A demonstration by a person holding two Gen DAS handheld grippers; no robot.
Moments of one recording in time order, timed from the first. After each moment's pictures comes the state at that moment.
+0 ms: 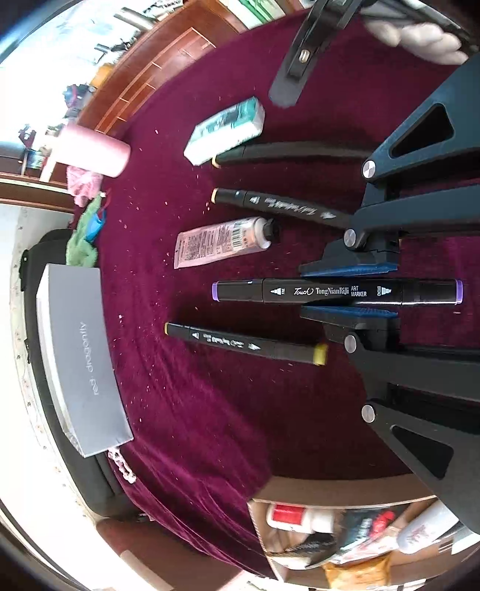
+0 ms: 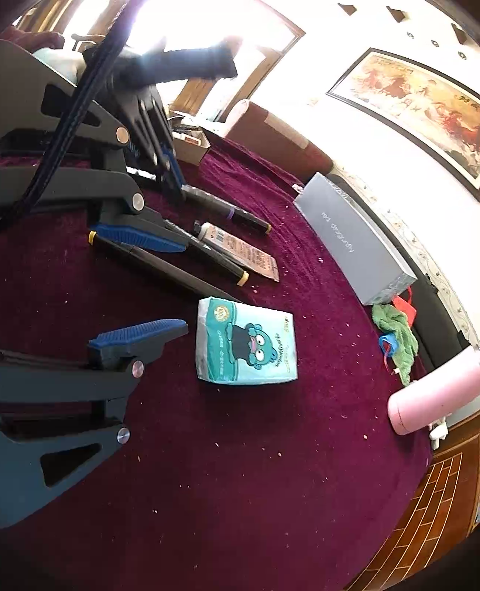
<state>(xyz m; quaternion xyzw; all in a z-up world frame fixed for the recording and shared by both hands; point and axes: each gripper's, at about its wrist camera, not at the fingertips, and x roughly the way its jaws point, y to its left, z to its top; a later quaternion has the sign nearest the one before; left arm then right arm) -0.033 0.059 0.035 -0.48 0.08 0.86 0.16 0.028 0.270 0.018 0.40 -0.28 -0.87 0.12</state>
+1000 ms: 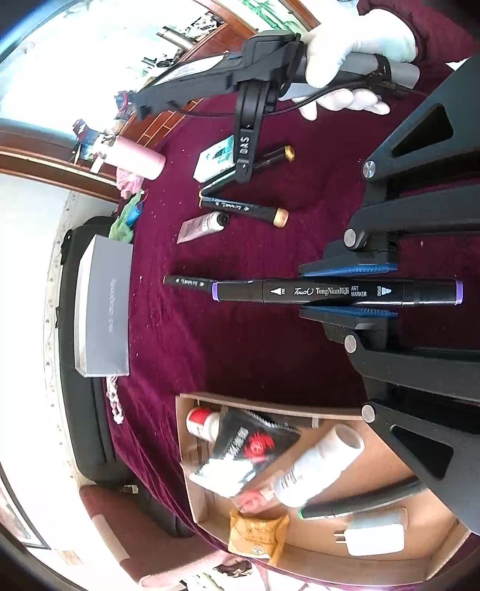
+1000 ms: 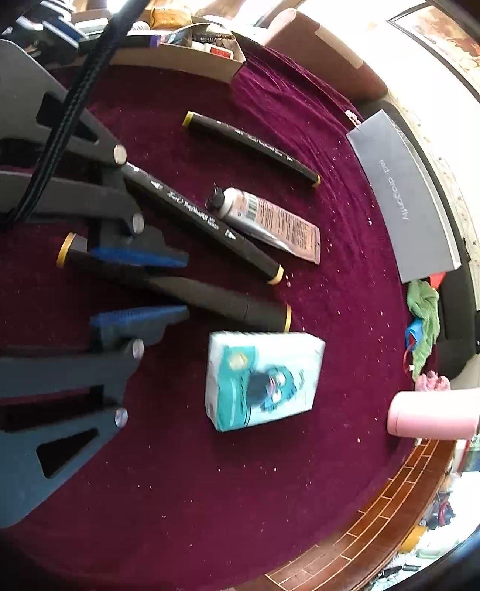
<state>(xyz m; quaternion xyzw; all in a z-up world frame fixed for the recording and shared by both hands) 0.063 -0.031 0.061 -0.43 0.00 0.89 0.15 -0.007 0.193 0.012 0.49 -0.13 -0.86 -0.04</state>
